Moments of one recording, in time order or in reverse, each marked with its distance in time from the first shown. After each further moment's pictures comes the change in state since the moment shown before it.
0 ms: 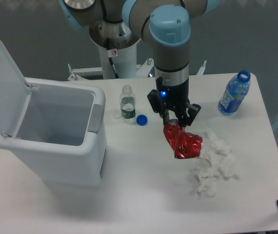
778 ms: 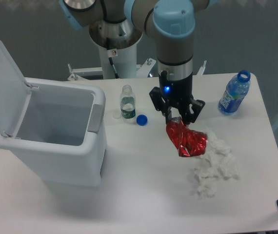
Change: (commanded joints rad) arm 0.031 0.049 0.044 -0.020 -0.099 -0.191
